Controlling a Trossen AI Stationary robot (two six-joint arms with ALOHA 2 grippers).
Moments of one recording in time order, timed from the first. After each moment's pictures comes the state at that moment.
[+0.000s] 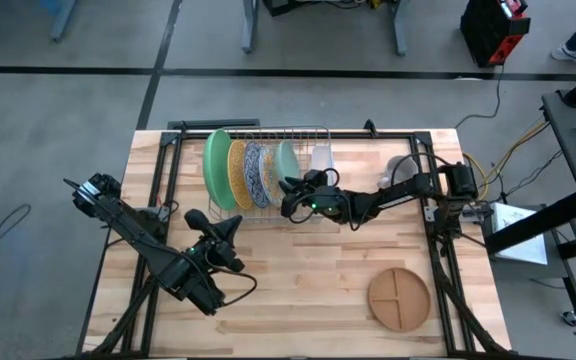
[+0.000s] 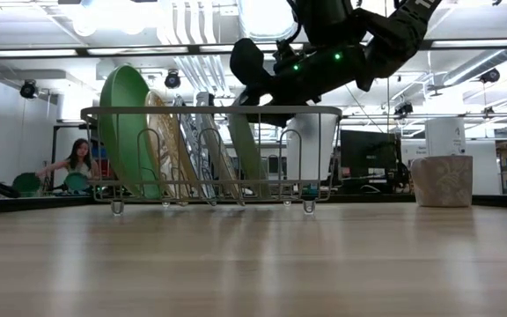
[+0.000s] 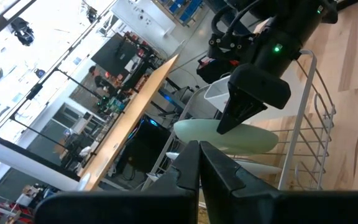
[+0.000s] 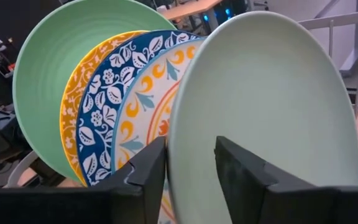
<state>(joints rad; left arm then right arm) -0.70 1.58 1.31 -1.35 -1.42 -0.85 0.00 1.86 0.95 0.68 0.60 0.57</state>
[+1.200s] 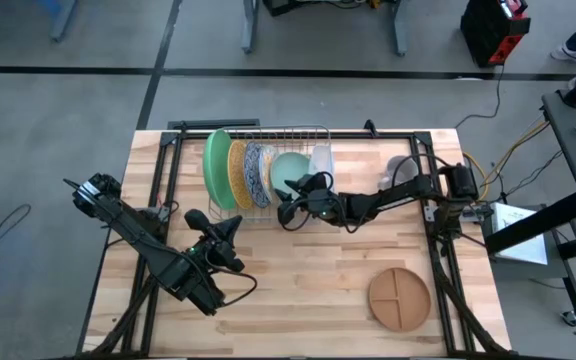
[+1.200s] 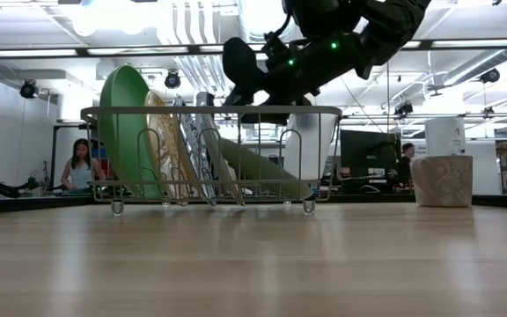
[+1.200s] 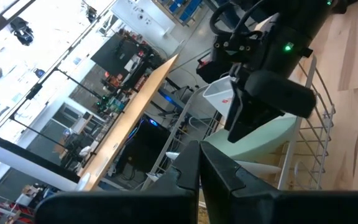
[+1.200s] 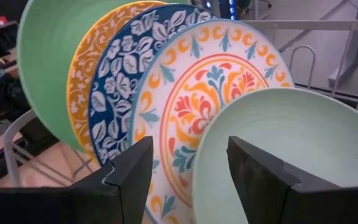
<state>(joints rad) -0.70 1.58 1.31 -1.35 -1.42 -0.85 0.04 1.86 1.02 0.52 0.61 0.48</state>
